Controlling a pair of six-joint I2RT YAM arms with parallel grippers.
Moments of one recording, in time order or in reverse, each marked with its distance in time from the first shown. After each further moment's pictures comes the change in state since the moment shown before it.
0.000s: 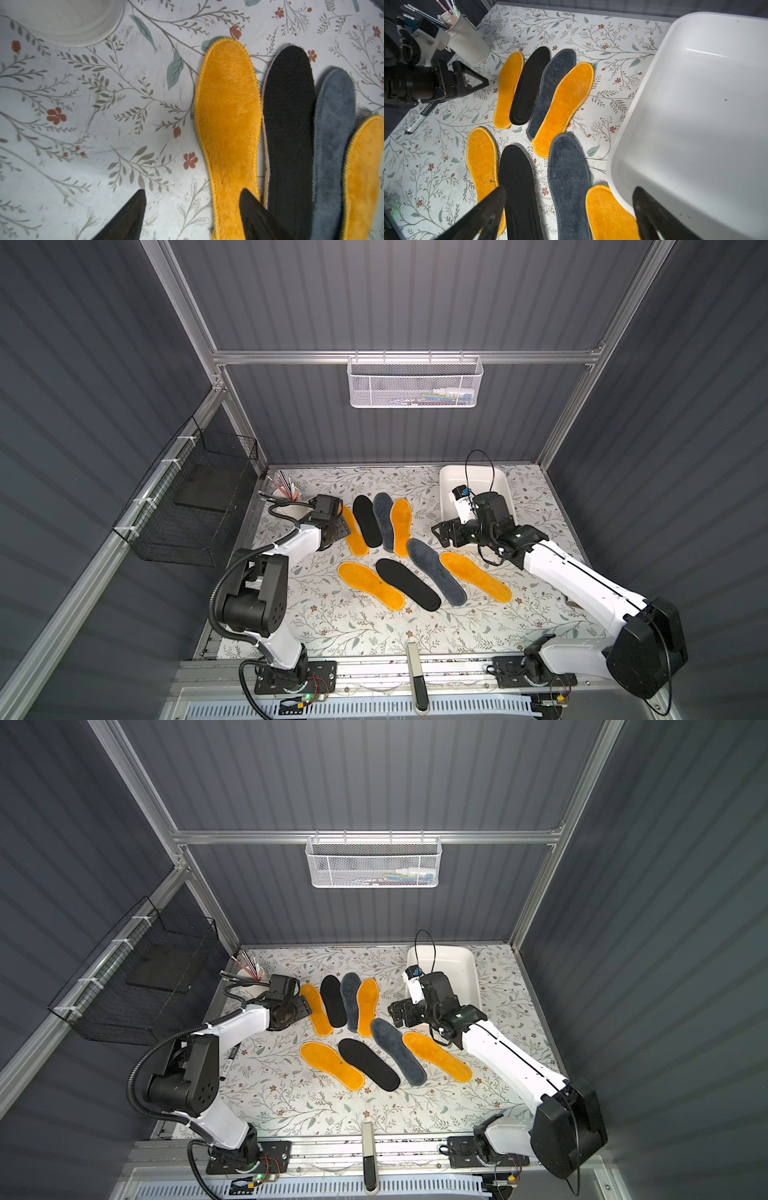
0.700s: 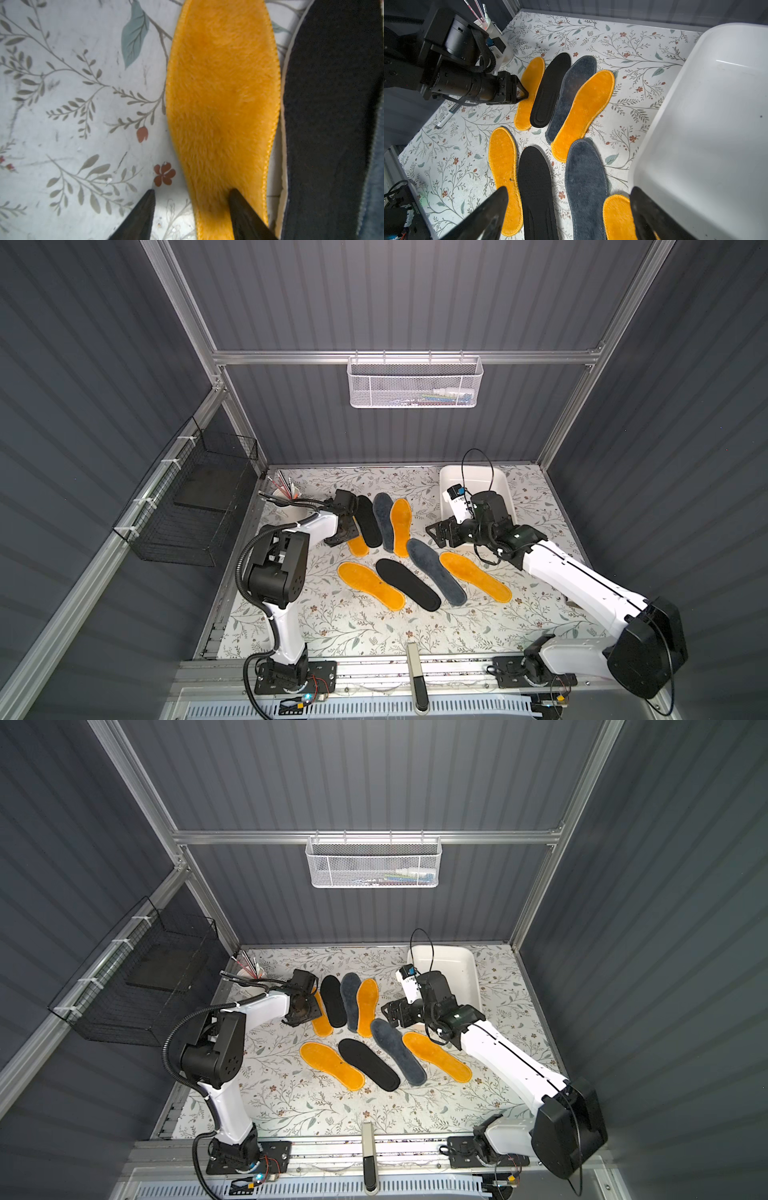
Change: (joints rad) left arm -0.057 0.215 0.187 -0.142 -0.031 -0.025; right arm 0.021 0.000 0.008 0.034 -0.071 0.006
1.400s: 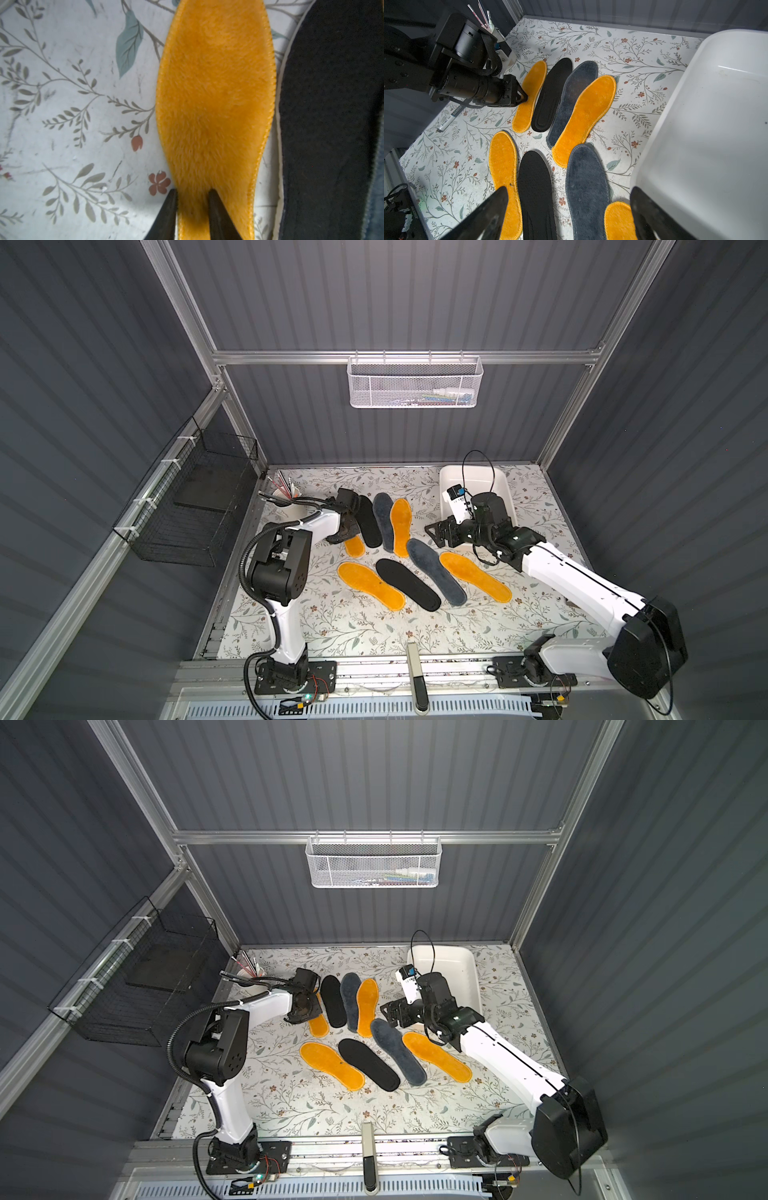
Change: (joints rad) left arm -0.008 0.026 0.025 -0.006 -0.023 0.007; right arm 0.000 -0.001 -0.033 0.063 -0.005 0.002
